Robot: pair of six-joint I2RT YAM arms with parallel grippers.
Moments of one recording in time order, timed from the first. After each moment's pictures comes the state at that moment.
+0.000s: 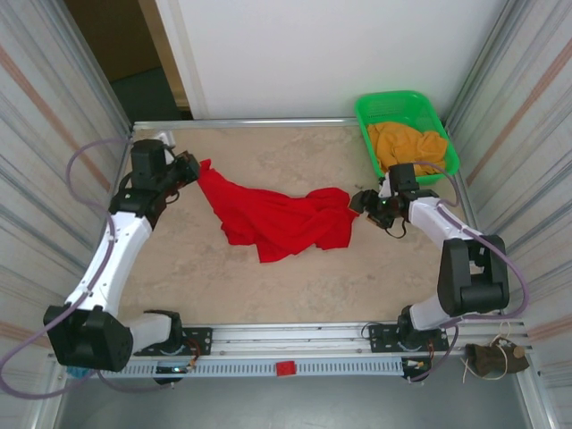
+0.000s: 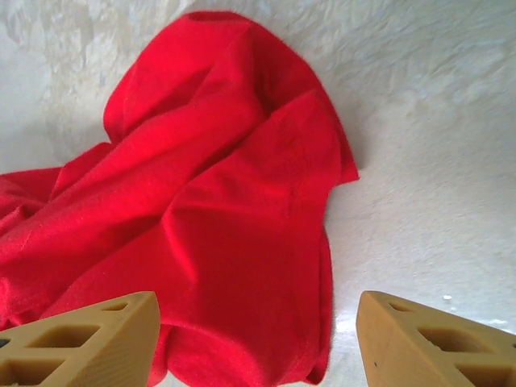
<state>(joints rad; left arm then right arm) -0.11 1.18 1.09 -0.42 0.10 -0.55 0.11 1.49 0.91 -0.47 -0.40 0.58</state>
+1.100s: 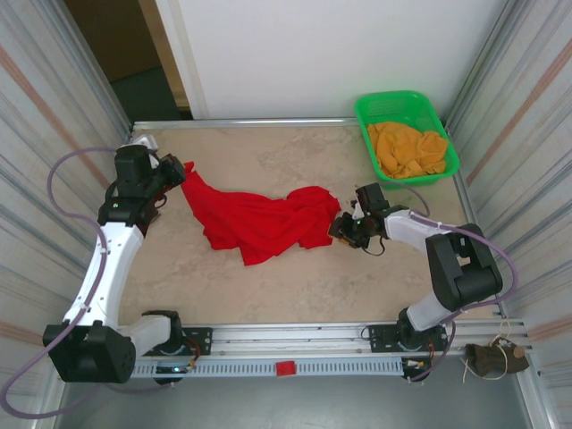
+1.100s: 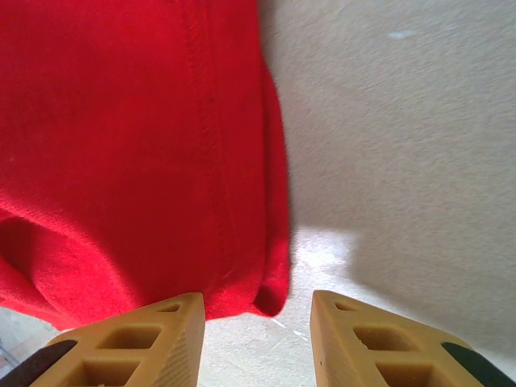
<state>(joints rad) -0.04 1.11 1.07 -0.43 0.09 -0.55 0.34 1.55 0.76 -0.32 -0.42 0.74</state>
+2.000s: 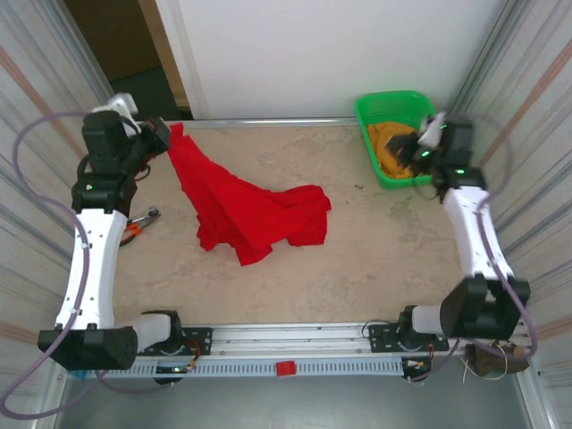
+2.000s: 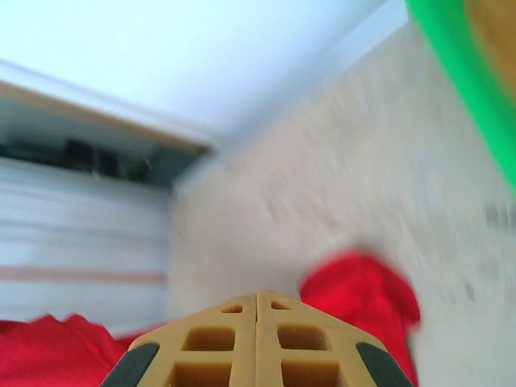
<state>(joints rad) -0.01 1.19 1.47 -0.54 0.16 -0.55 -0.10 1.30 1.32 -0.44 -0.59 0.75</state>
